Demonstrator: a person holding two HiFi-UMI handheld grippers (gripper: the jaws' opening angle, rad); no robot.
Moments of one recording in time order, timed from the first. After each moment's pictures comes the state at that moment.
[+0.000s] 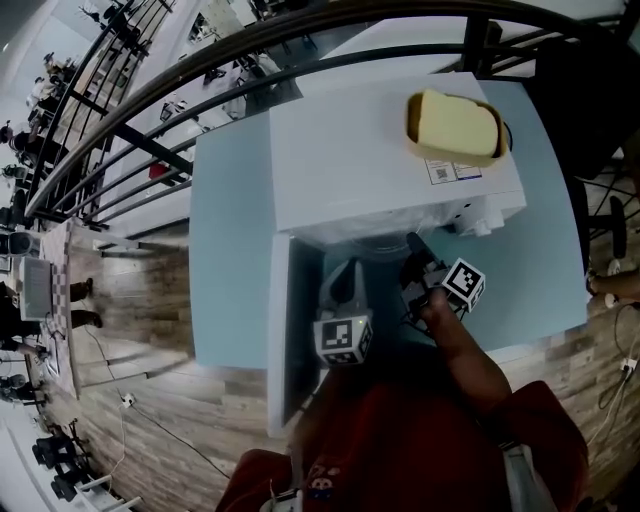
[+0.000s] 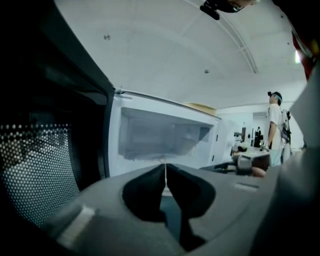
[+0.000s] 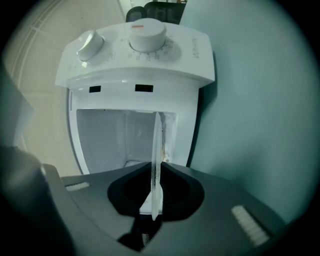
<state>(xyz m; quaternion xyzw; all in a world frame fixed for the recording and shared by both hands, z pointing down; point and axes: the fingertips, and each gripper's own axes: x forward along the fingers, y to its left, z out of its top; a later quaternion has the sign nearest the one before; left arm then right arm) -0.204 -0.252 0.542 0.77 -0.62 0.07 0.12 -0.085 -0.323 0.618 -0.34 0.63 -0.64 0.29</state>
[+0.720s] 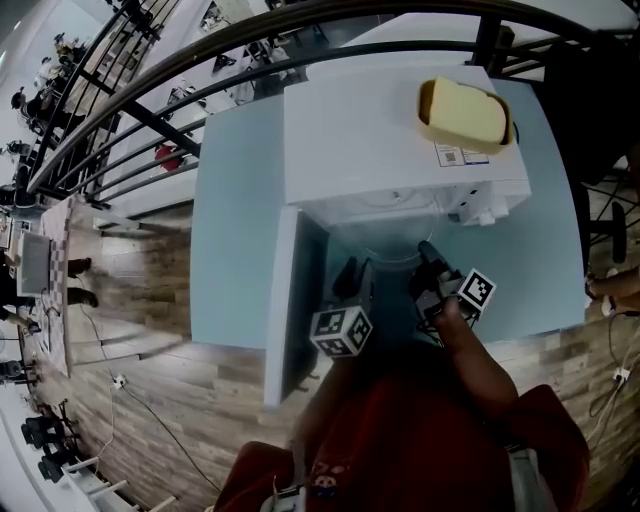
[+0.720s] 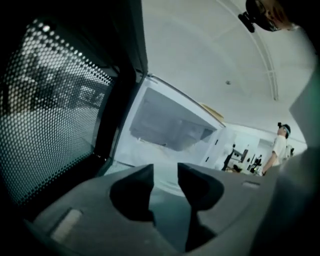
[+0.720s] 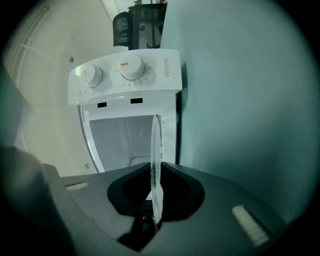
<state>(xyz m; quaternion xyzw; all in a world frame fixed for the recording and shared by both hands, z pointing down) -0.205 -0.215 0.572 0.74 -0.62 -0.02 0.26 -0.065 -0.272 0.629 -0.29 0.61 -0.67 0.31</state>
